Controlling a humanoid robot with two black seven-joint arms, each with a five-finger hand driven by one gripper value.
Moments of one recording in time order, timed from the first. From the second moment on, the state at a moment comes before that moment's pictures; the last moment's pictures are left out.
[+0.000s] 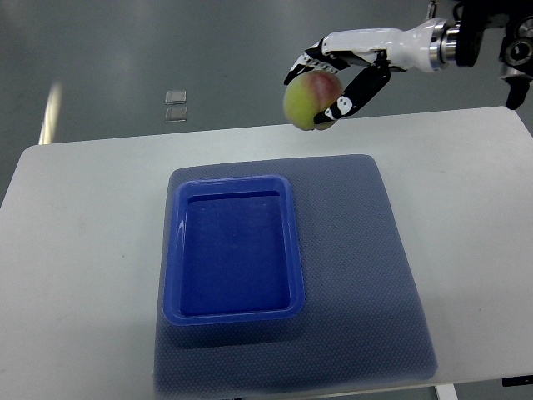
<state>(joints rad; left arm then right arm) 0.01 0.00 0.03 -0.30 0.00 -0.03 0.03 1.41 -0.60 0.17 1.19 -0.87 0.43 0.10</state>
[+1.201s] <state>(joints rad) 0.00 0.00 0.03 -0.30 0.00 -0.03 0.04 1.18 0.00 -0.02 0.80 -1.00 0.34 0.10</state>
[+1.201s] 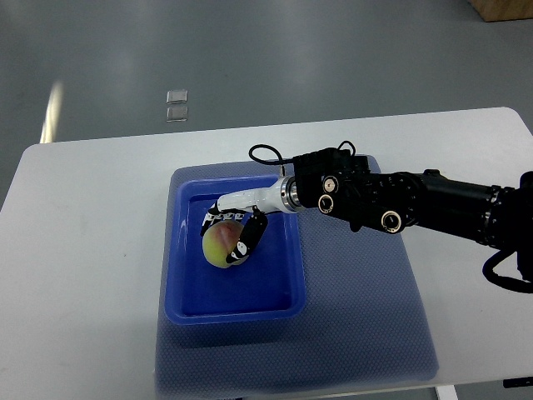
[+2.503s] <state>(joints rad) 0.00 0.00 0.03 -0.31 0.00 -0.03 0.04 0.72 -0.14 0.98 0.73 -0.26 0.34 0.19</state>
